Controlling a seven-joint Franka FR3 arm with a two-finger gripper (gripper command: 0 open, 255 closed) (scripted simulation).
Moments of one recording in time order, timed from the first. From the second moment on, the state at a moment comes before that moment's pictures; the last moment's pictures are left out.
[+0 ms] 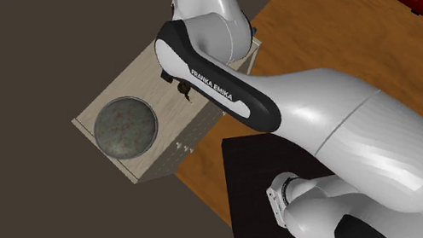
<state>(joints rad) 0.38 -0.06 0.19 -2.01 0.40 2.05 -0.45</state>
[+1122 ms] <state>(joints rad) 0.39 -0.08 0.20 -2.03 0.37 2.06 -0.41</state>
